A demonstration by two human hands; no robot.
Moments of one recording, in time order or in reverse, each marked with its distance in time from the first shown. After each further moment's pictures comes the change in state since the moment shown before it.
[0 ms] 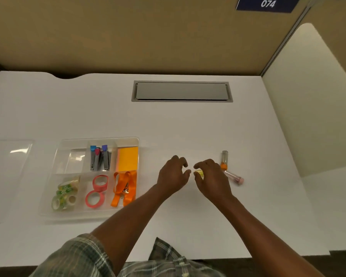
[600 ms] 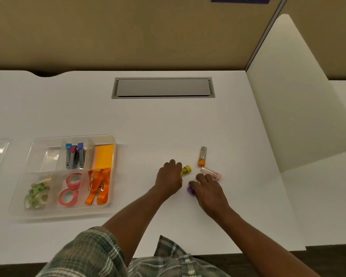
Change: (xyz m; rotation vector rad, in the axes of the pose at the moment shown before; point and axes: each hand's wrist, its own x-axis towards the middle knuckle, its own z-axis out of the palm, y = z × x) left_hand 0.012 0.049 0.072 0.340 -0.196 0.011; right_hand -0.037 0.110 0.013 -0.373 -0.099 -0.290
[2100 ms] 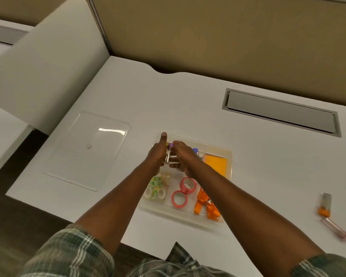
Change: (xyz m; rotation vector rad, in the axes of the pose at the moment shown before) left_hand -0.095 -0.374 -0.176 -1.366 0.204 -0.818; right_hand 0.273 -0.417 -0.056 1.439 -0.537 0.486
